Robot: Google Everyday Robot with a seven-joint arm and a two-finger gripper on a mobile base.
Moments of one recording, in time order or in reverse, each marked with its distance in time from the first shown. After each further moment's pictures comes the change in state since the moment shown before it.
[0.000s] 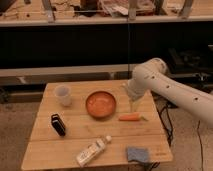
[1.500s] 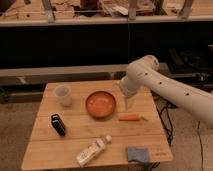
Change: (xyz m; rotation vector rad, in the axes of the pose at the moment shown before) arm -0.018 -0.024 0.006 0.013 -0.023 -0.060
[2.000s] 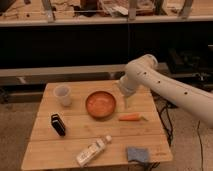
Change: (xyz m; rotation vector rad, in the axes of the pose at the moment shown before) arm -0.003 -0.006 0.001 0.003 -0.005 -0.021
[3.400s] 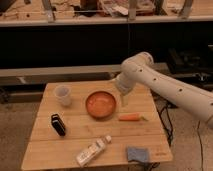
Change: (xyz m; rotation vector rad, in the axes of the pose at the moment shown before) arm -0.011 -0.018 0.002 0.006 -0.012 -0.062
